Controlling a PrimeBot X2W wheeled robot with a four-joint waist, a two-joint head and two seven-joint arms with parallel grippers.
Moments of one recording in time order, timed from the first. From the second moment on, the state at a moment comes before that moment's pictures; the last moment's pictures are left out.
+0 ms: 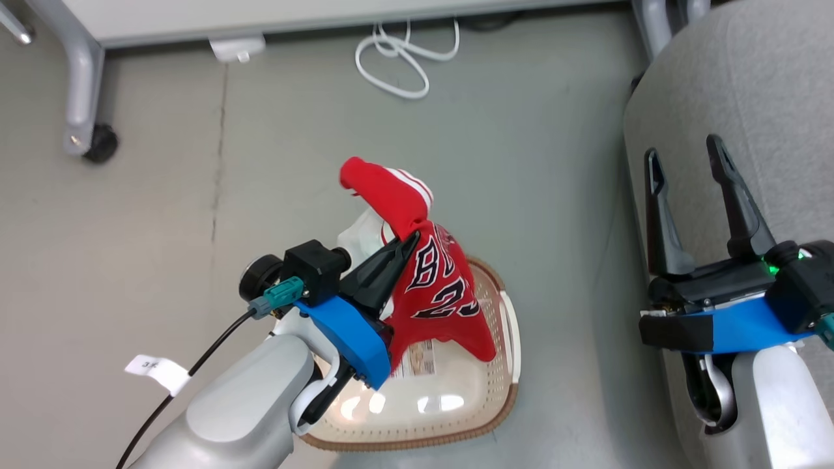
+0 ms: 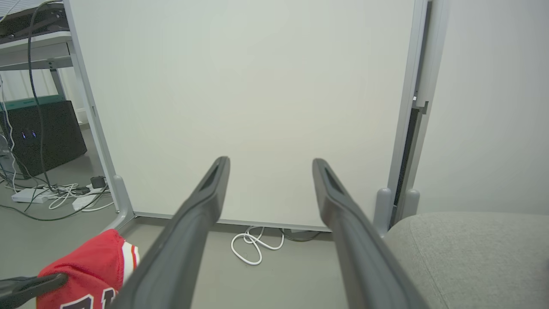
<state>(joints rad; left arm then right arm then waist) -0.66 0.28 -0.98 0.51 -0.79 -0.13 -0.26 -0.31 -0.07 0.01 0.02 0.09 0.13 -0.26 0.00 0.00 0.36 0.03</state>
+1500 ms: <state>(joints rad) -0.83 0.26 -0.84 0.22 -0.56 -0.13 -0.26 -0.24 -0.08 0.12 0.01 0.14 0.13 -0.26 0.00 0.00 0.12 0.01</state>
